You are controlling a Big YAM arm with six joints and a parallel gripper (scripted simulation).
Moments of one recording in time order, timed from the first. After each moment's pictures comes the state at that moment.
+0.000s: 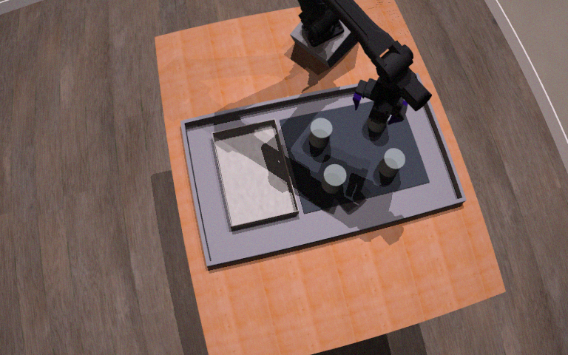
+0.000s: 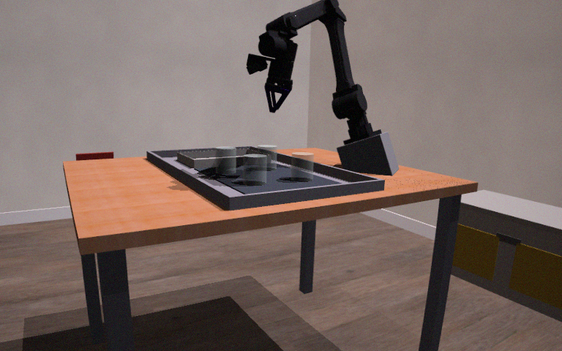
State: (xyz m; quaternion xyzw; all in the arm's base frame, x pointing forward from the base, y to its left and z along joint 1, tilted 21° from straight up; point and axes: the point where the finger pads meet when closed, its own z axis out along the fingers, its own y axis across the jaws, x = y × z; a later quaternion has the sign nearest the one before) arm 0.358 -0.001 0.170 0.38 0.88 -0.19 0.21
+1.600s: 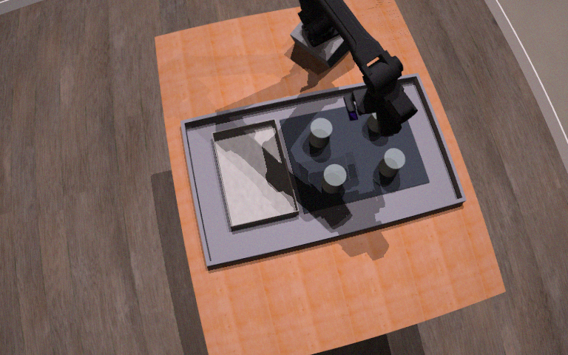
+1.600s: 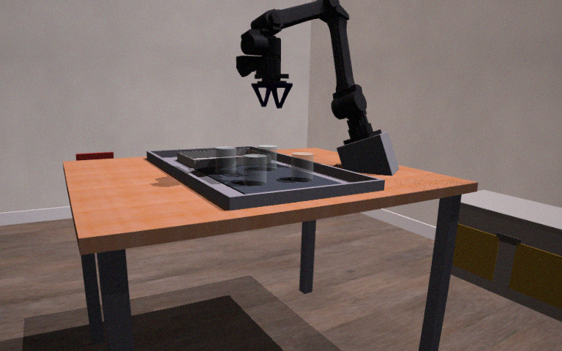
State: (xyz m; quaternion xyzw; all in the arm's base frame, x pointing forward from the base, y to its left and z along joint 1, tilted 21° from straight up) arm 0.354 -0.016 0.185 0.10 0.98 -0.17 0.07
